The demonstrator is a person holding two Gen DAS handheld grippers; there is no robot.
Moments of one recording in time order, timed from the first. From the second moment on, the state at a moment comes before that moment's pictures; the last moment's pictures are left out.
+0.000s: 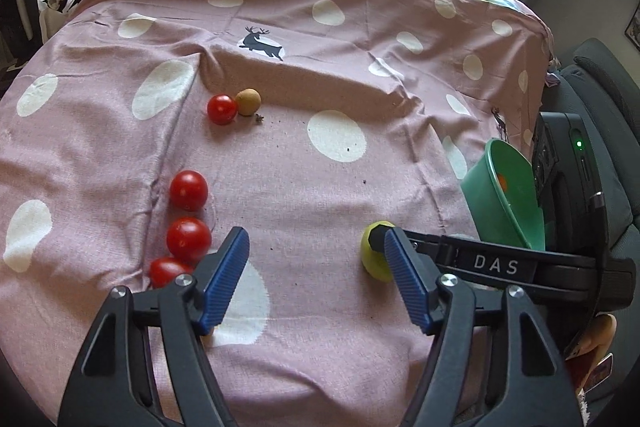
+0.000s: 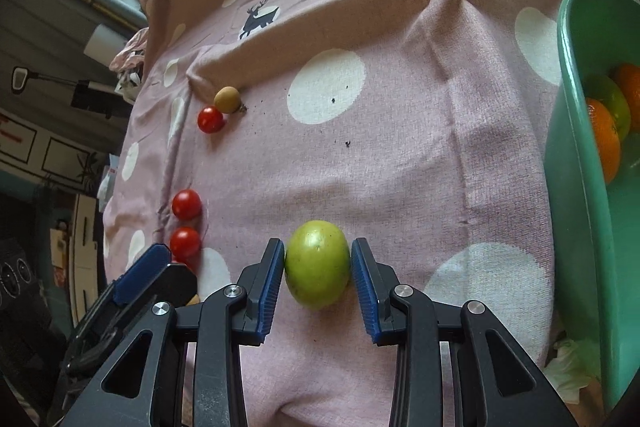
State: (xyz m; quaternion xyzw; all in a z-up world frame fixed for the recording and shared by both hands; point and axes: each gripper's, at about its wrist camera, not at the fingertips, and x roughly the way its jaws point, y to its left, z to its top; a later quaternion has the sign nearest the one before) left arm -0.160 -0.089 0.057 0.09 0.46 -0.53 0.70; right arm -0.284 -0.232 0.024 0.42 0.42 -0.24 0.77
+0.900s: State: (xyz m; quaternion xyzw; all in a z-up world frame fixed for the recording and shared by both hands) left arm -0.199 -0.127 0.023 0.14 0.50 -0.58 0.63; right arm -0.290 -0.243 0.015 0.47 0.39 -0.23 0.76
